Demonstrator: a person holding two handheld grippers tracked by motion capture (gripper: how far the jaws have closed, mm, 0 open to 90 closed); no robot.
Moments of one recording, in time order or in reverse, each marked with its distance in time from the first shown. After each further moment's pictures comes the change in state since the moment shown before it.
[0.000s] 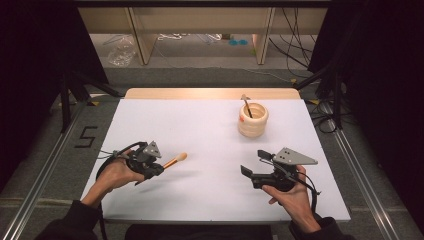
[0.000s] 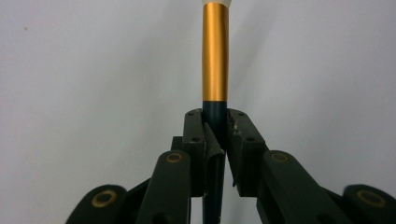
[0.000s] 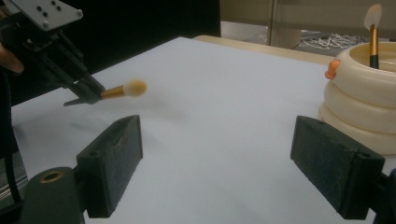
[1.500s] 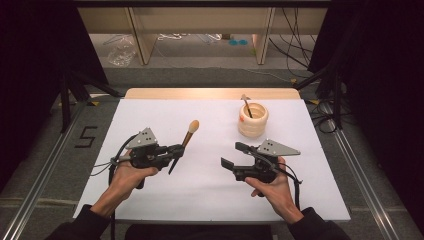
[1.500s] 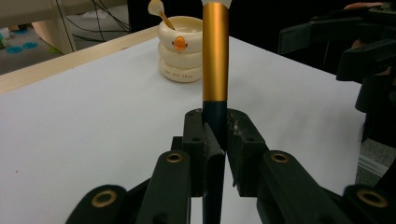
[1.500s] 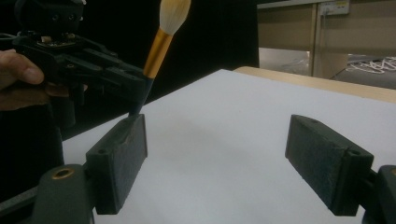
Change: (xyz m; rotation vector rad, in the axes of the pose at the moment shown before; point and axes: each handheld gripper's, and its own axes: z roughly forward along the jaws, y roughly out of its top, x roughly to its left) left arm -0.030 0.029 -0.028 -0.617 -0.060 -0.224; right arm 0.019 0.023 0.039 -0.110 0.173 0.023
